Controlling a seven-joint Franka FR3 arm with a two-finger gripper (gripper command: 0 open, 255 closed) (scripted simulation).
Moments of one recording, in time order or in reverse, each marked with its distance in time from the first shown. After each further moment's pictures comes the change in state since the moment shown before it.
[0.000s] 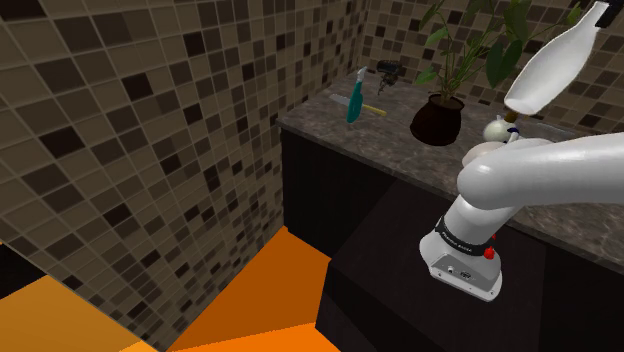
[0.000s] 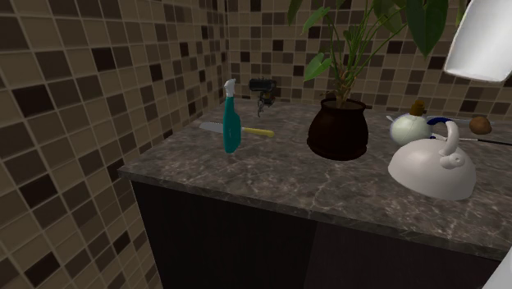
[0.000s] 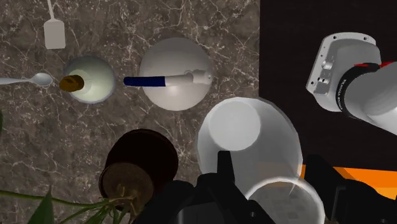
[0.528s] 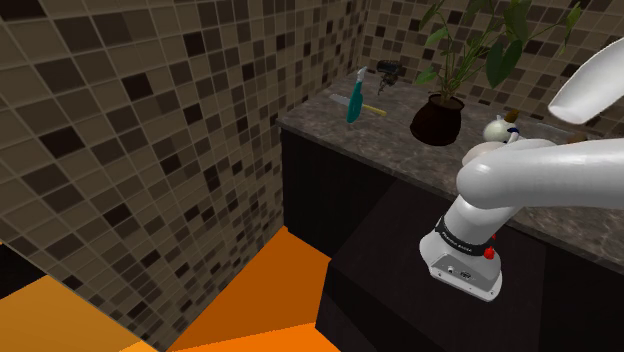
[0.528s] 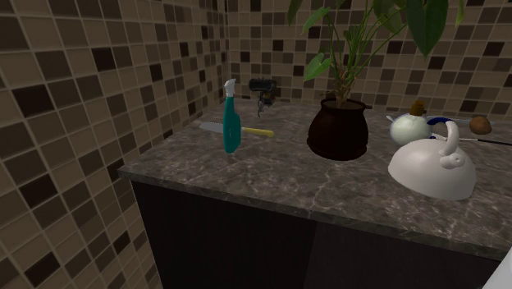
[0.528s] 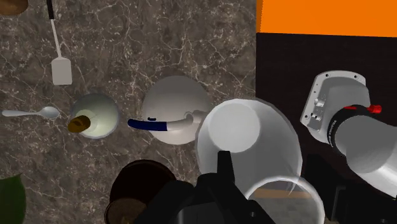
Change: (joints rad) arm -0.024 -0.057 -0.078 0.116 -0.128 -0.105 -0.191
